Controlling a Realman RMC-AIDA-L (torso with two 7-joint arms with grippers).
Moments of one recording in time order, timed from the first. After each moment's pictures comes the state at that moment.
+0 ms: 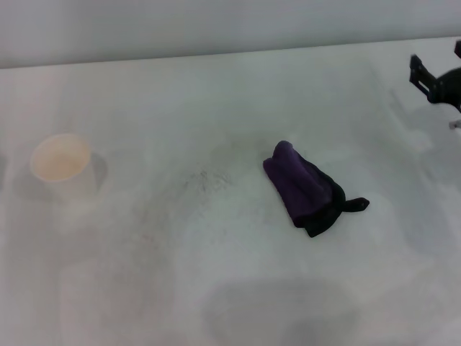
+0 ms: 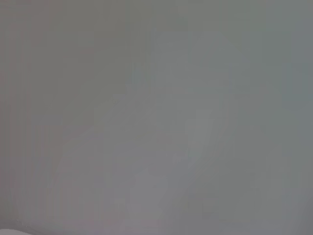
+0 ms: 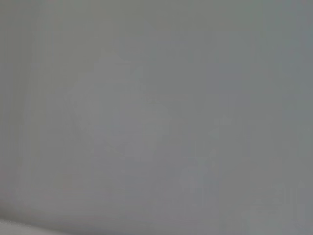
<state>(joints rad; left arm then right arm) -0.38 -2.09 2.59 0.17 -1.37 1.18 -0.27 0.46 2.03 -0.89 -0.14 2.47 0.96 -2.87</state>
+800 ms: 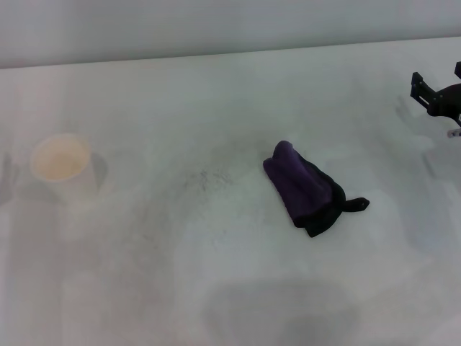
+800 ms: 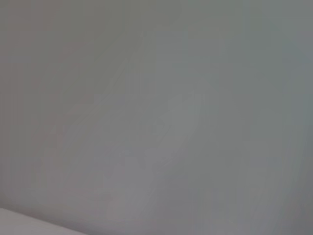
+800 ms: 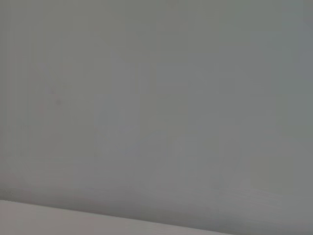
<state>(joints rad) -0.34 -2.09 2.60 0.21 -1.33 1.18 -0.28 0.48 2.03 -0.86 -0.10 2.48 0.85 -2.84</state>
